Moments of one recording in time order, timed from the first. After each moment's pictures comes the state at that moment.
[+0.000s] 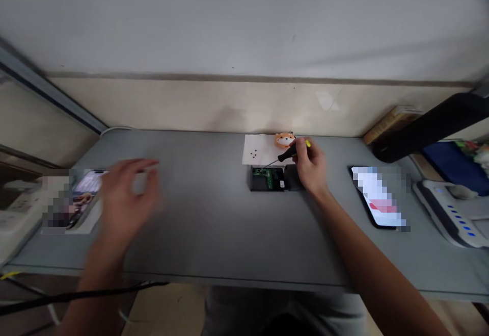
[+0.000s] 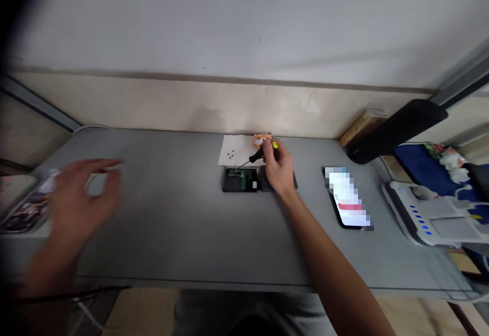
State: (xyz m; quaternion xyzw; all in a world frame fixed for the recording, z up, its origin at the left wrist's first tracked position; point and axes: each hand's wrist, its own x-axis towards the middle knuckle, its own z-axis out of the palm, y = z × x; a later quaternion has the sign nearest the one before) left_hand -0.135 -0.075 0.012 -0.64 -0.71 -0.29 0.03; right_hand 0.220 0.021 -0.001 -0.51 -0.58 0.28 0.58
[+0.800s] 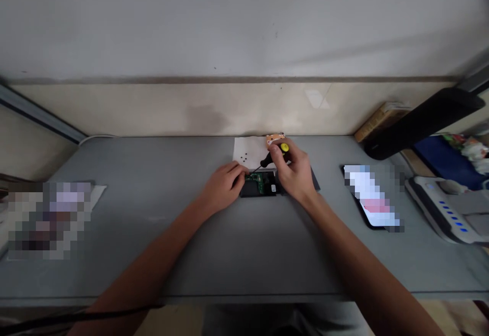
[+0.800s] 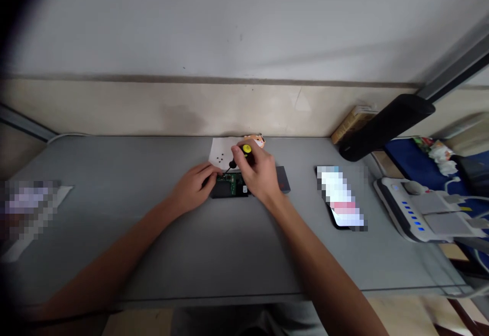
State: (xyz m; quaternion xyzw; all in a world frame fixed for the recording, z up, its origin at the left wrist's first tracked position) left_hand 0.009 0.009 -0.034 -0.84 -0.46 -0.26 -0.13; right_hand 0.209 0.010 0.017 -0.47 -0.66 0.25 0.52
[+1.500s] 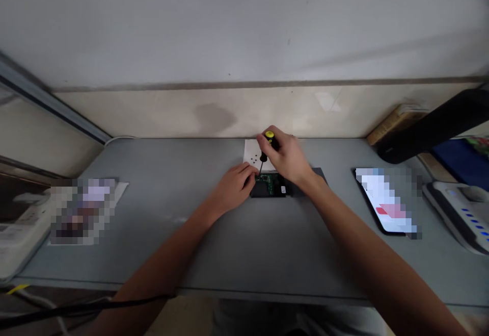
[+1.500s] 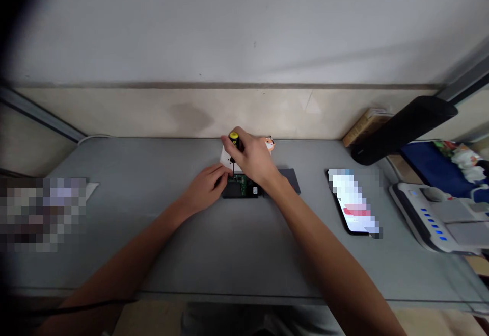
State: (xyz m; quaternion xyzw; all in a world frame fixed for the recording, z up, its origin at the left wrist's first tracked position) left_hand 0.008 0.006 -0.031 -0.84 -0.45 -0.27 -0.15; right_hand 0.185 0.037 0.048 -0.42 -0.75 0.26 0.43
